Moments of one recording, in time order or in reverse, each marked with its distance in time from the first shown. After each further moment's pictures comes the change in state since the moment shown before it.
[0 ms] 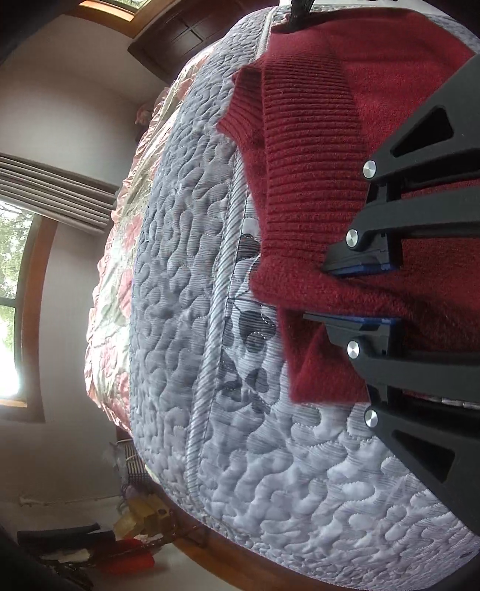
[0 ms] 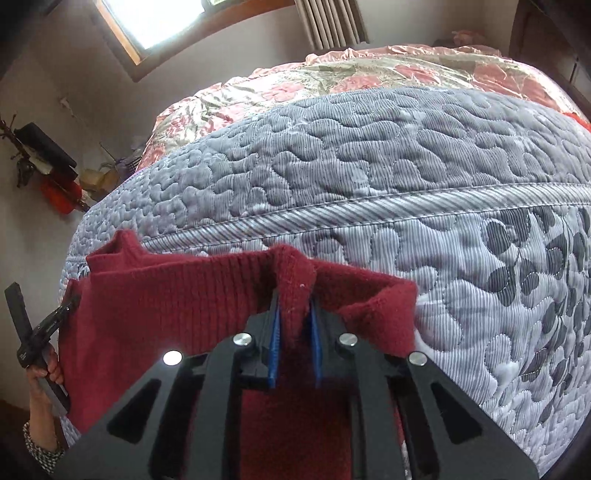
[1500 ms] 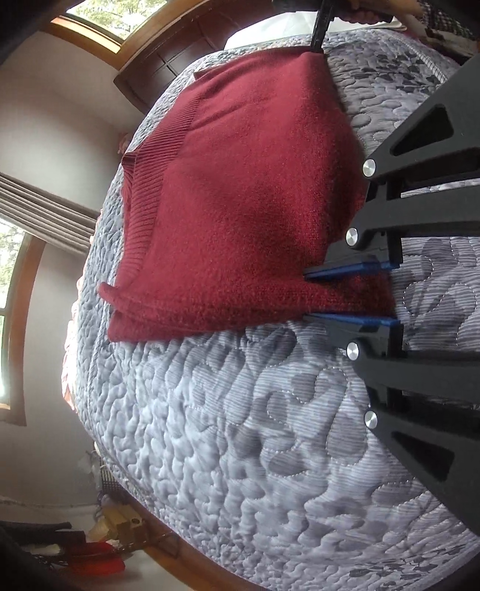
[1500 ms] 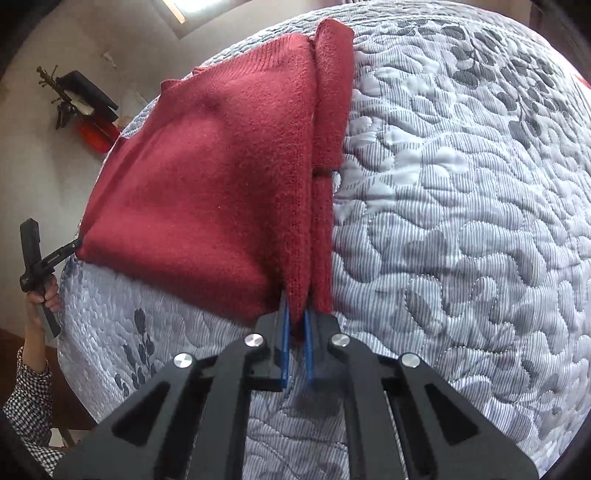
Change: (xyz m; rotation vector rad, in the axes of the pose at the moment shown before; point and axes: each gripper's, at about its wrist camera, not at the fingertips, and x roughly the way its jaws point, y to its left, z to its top) left arm -0.112 0.032 -0.159 0.001 0.052 -0.109; right arm -0.084 -0.039 -0.207 -0.112 0.120 0.114
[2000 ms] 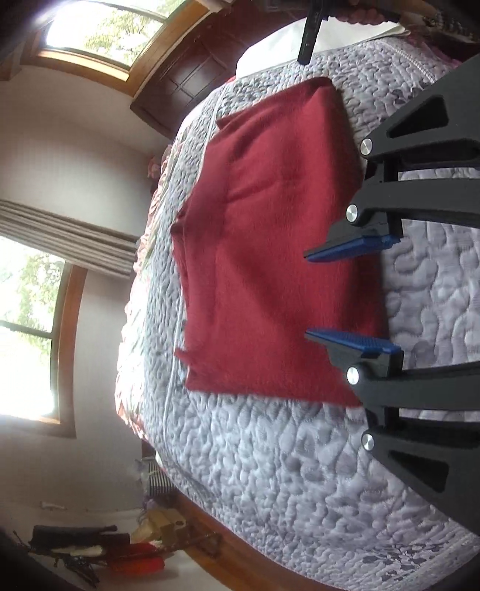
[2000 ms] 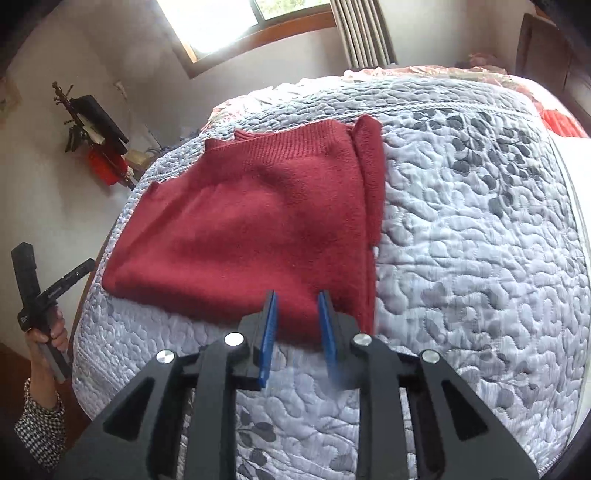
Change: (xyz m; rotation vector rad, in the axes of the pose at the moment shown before) left arm -0.063 -0.083 0.005 0.068 -0.164 -0.037; right arm -0.070 0.047 0.009 -0.022 -0.184 -0.015
